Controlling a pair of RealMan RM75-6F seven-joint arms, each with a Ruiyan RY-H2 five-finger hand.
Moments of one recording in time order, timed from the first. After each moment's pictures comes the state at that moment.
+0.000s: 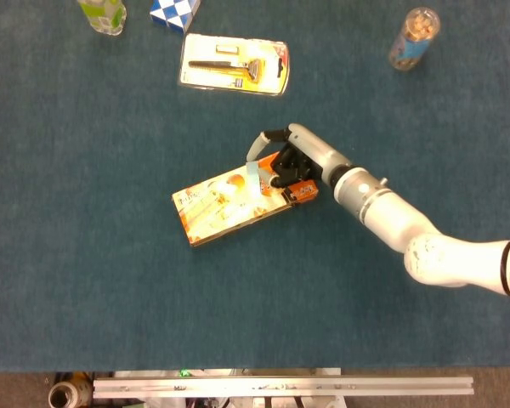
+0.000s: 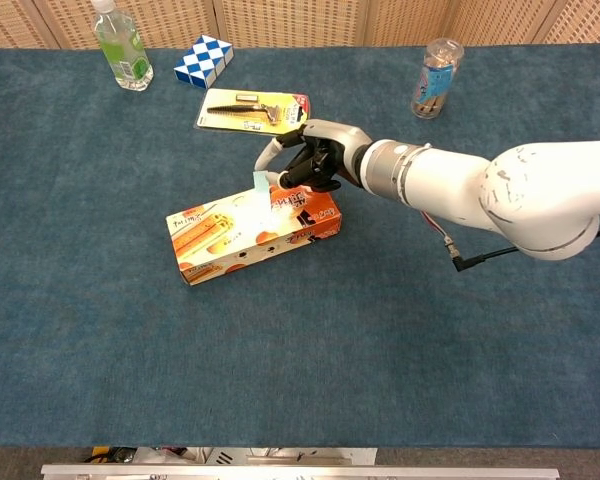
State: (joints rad) left arm -0.01 -1.09 -0.05 -1.60 1.41 1.47 -0.13; right arm 1.00 -1.65 0.30 -1.50 -0.50 0.58 0.16
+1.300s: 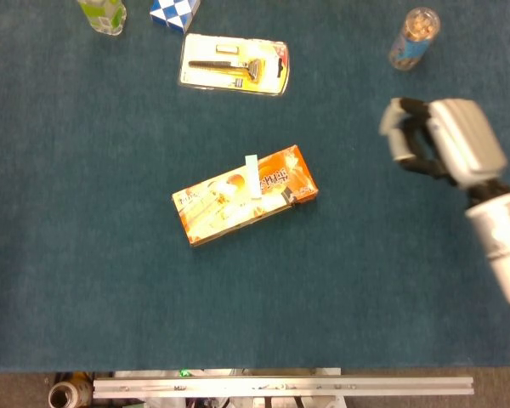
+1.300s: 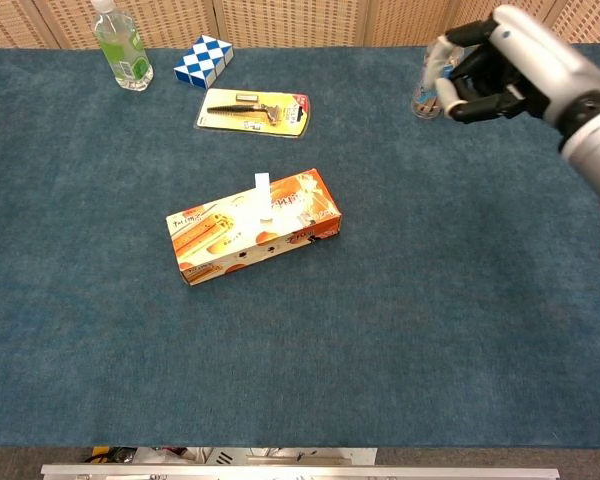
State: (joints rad) left arm -0.13 -1.09 -0.05 -1.52 1.55 1.41 -0.18; right arm 0.60 -1.34 0.10 -1.89 -1.15 1.34 -0.15
